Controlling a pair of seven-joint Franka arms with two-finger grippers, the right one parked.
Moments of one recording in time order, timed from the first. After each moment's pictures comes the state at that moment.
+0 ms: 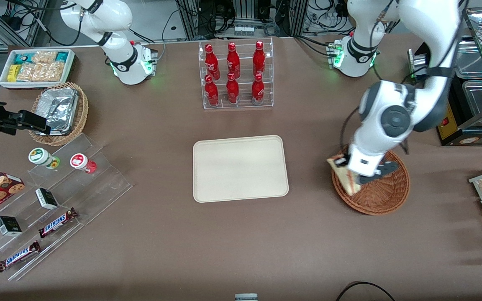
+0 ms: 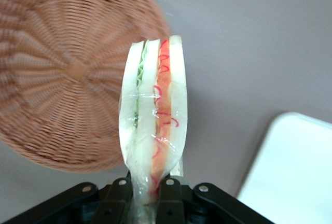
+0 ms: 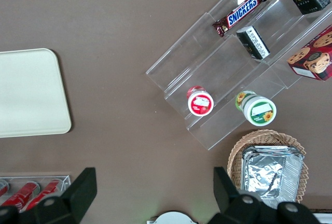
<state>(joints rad) -0.19 0.24 -0.18 -1.97 0.04 2.14 -0.73</state>
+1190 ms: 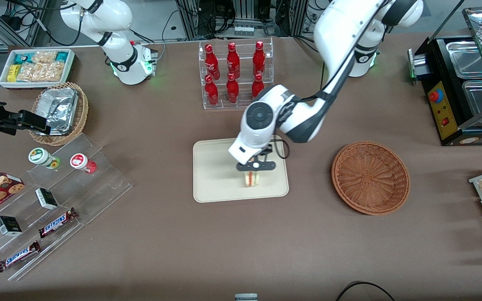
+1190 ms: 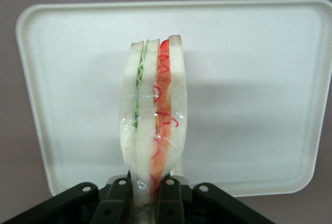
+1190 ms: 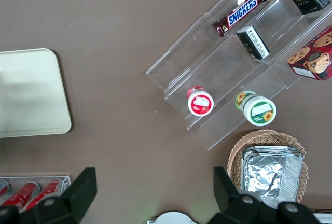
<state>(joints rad) -0.64 0.68 -0.18 -1.45 0.00 2.08 -0.81</state>
